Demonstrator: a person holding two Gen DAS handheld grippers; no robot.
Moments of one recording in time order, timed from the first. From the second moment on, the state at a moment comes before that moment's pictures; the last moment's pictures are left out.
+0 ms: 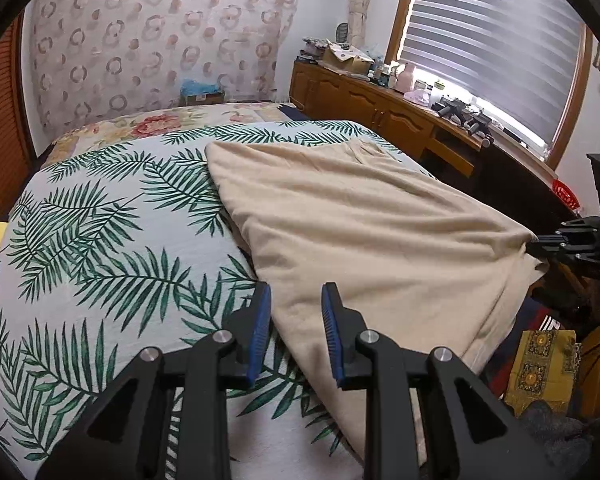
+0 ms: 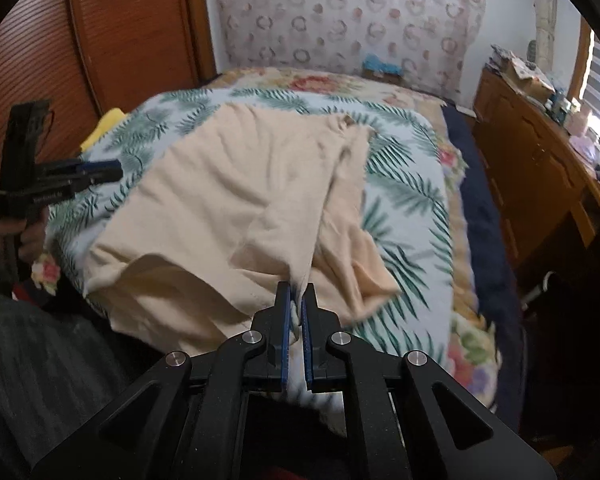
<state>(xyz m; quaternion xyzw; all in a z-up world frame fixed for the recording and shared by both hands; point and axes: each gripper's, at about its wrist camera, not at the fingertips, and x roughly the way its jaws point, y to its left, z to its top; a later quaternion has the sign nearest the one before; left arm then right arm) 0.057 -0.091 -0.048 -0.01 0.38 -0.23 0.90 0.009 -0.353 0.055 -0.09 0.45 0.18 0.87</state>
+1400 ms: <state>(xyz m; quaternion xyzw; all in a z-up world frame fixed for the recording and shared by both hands) 0.141 -0.107 -0.086 0.03 0.42 -0.20 0.88 0.258 -0.327 -0.004 -0.05 0.46 0.15 0.88</state>
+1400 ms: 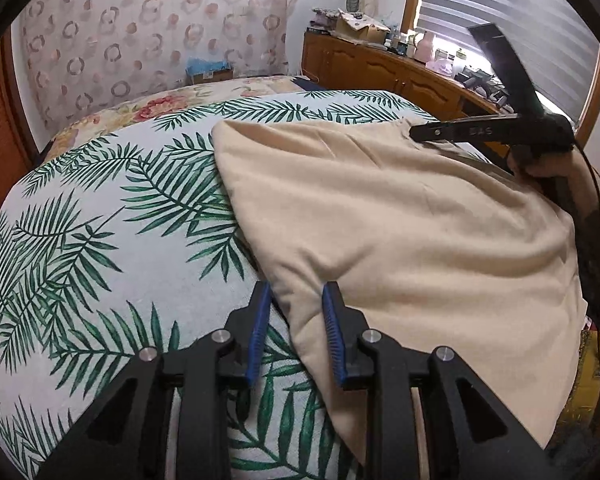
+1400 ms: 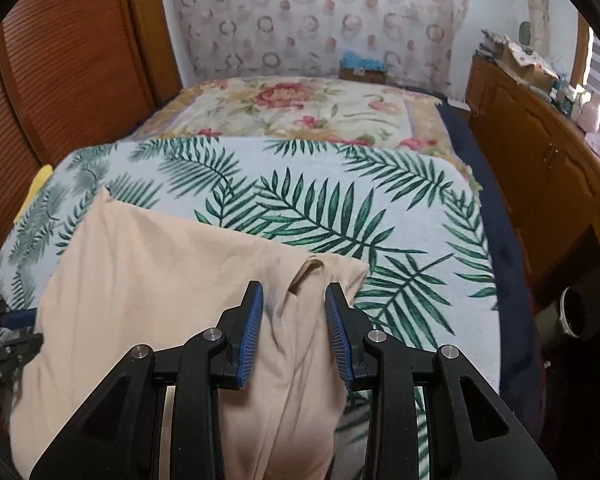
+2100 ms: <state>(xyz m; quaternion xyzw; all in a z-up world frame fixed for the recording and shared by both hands) 0.141 -0.106 -0.085 0.03 0.42 -0.20 0.88 0.258 -0.343 0.009 -0.07 0.42 0.10 0.90</state>
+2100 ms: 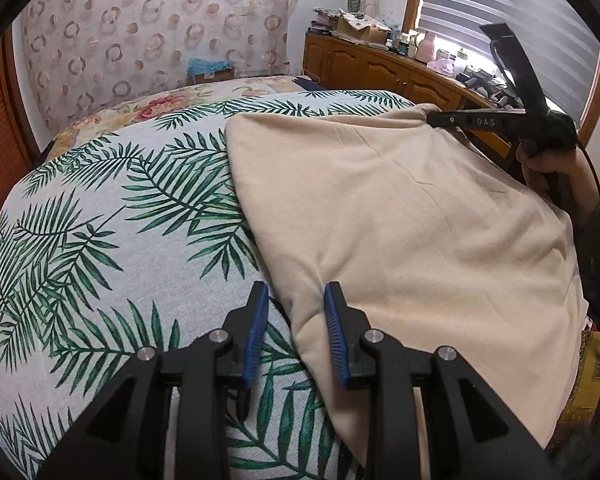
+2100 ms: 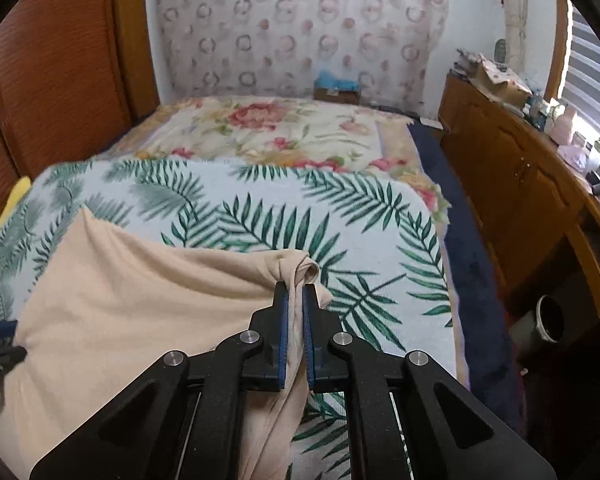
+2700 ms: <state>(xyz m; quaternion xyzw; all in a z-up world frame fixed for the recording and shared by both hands) 0.224 -0.095 -0.056 0.01 0.41 -0.19 0.89 0.260 -0.366 -0.003 -0.02 0.44 0.11 0.89</state>
